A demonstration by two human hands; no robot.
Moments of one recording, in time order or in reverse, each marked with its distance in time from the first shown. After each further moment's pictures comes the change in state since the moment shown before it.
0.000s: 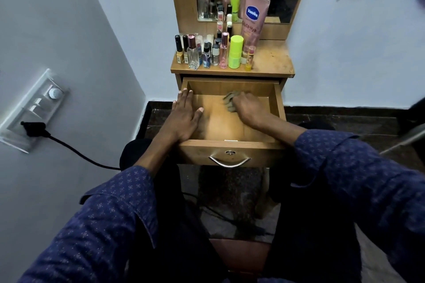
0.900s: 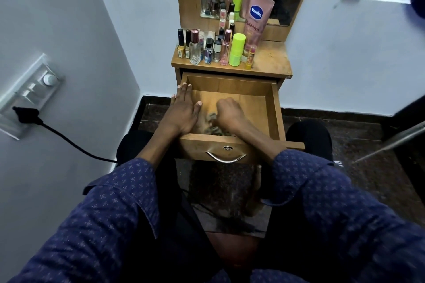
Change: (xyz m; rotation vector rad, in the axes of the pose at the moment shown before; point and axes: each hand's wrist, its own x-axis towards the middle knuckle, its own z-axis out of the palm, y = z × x) left_hand -0.001 0.006 0.001 -0.004 0.024 -0.002; right_hand -0.014 -0.077 -0.025 0.187 -0.179 0.259
